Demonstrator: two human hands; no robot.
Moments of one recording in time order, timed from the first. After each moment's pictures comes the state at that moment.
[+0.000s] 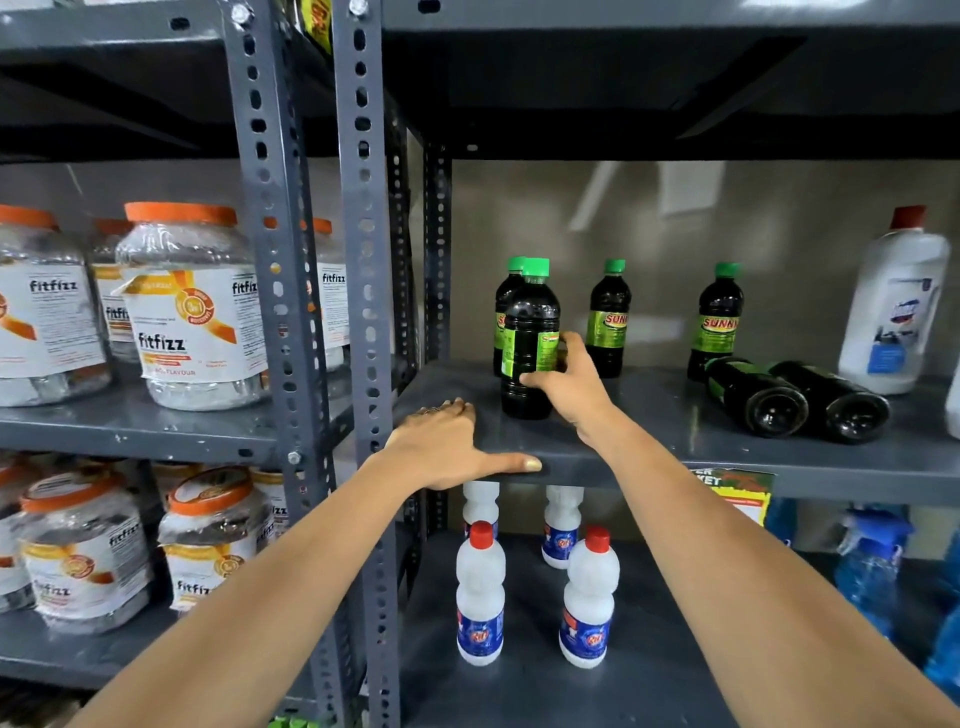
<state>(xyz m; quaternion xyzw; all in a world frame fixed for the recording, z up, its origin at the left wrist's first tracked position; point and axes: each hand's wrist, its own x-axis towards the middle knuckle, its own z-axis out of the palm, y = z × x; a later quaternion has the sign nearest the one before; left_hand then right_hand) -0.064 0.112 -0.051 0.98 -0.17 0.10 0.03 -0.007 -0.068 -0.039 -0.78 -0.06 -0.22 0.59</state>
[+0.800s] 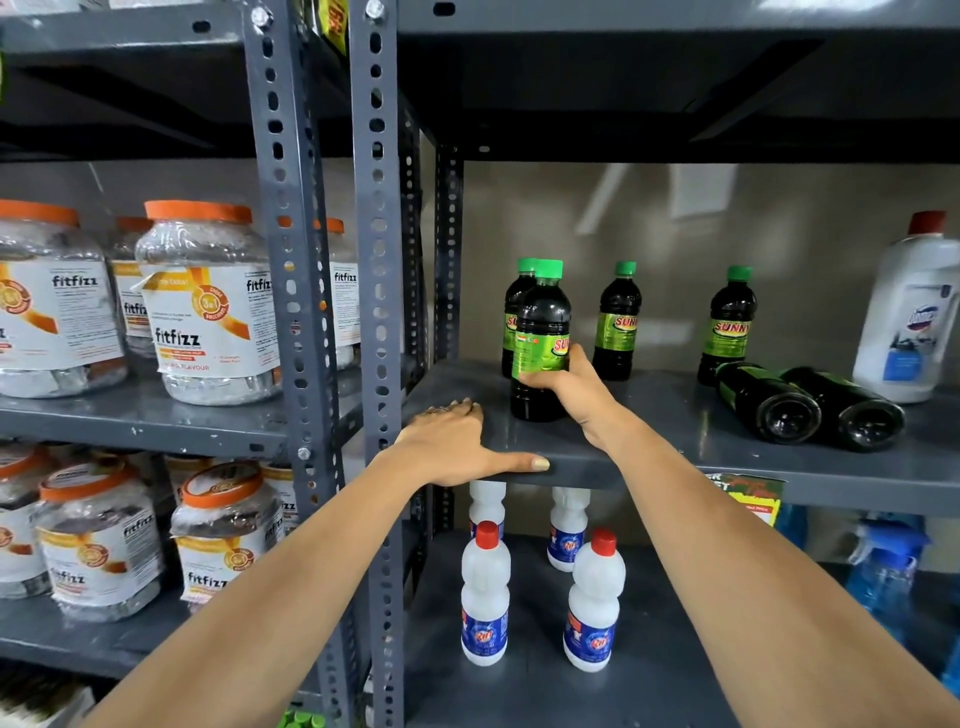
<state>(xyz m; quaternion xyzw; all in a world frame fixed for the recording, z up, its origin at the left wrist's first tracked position) -0.067 0.111 -0.050 0.98 -0.16 0.08 0.04 -0.005 -0.069 -0.040 -0.76 -0.07 -0.15 0.63</state>
